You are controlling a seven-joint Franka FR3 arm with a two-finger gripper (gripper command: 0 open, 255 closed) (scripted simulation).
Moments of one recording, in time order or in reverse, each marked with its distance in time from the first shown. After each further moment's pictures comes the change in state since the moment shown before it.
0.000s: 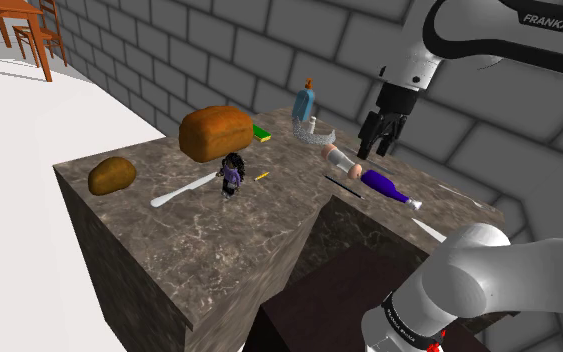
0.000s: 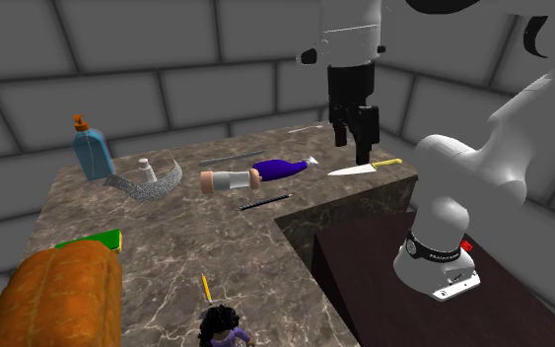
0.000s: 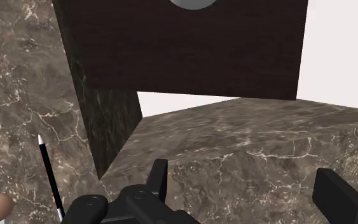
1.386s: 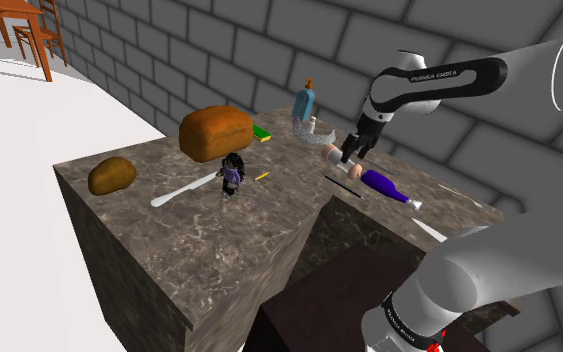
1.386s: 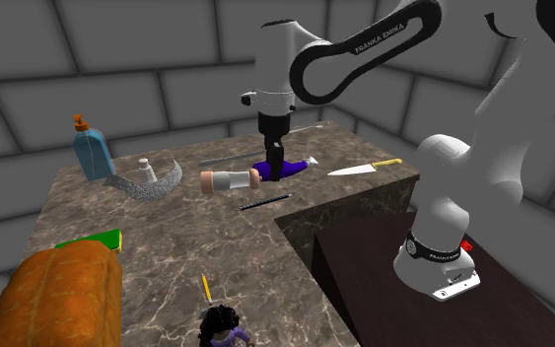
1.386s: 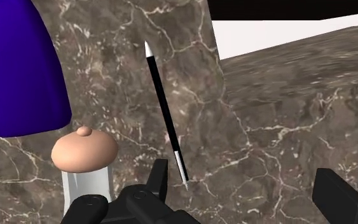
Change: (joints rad) arm -0.111 0.399 -0.227 -0.054 -0.177 0.619 -0.223
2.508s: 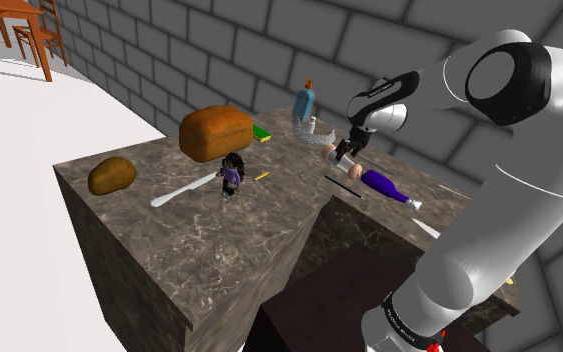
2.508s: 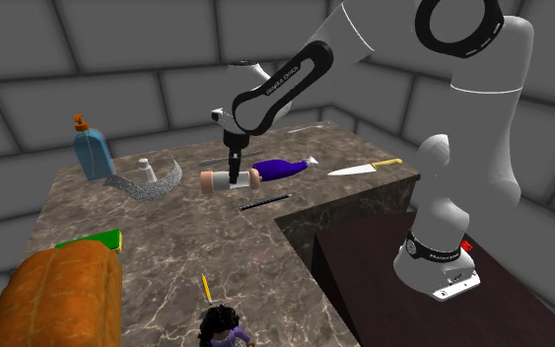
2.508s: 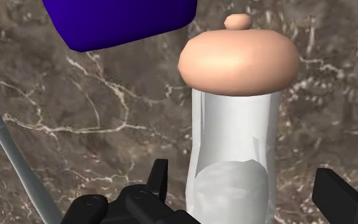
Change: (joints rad) arm -0.048 0.516 -0.134 0.261 0.184 0.375 -0.262
